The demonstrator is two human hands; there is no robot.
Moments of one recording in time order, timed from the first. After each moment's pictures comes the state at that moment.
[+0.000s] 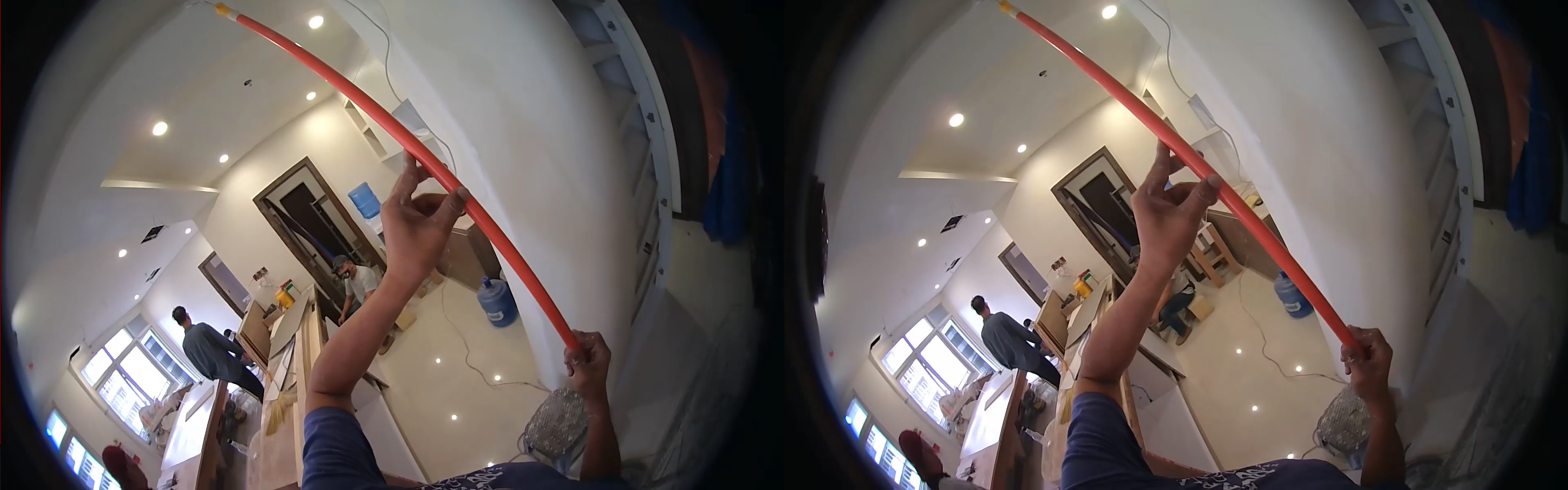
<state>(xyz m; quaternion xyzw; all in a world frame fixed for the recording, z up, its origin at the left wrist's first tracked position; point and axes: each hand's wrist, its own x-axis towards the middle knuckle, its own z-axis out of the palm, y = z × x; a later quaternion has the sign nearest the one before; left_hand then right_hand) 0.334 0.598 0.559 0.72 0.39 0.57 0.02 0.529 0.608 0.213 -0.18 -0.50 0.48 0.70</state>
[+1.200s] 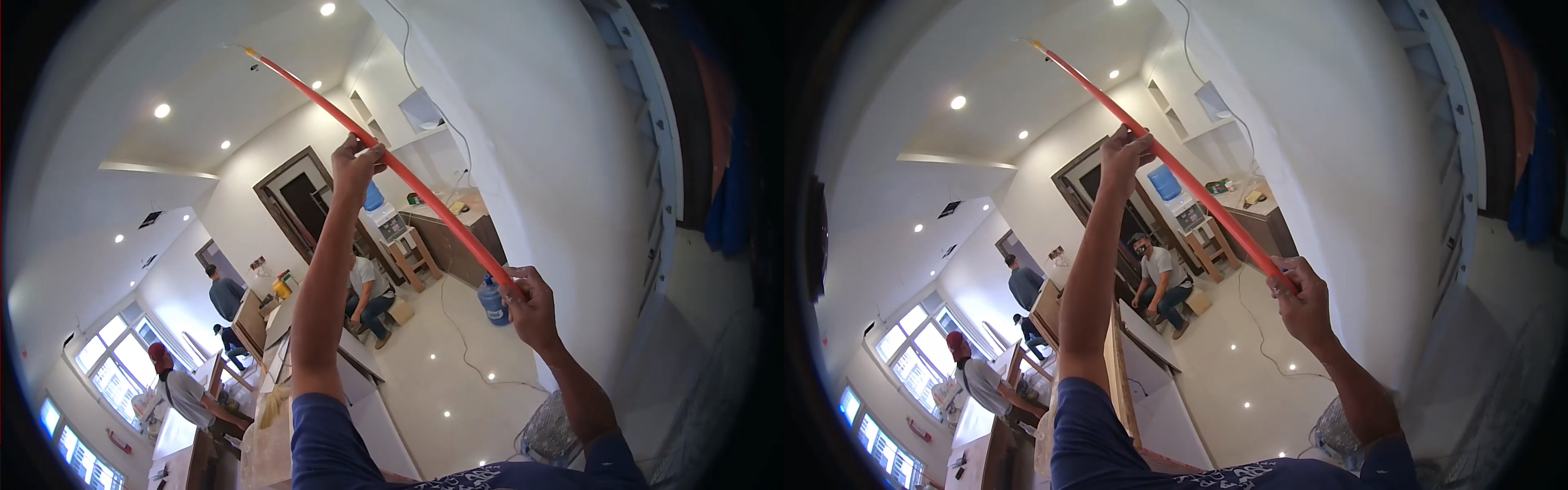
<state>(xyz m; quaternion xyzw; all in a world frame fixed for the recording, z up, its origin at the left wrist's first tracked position) 0.155 0.693 0.647 0.67 0.46 0.59 0.03 0.407 0.649 0.346 -0.16 -0.58 0.46 0.65</state>
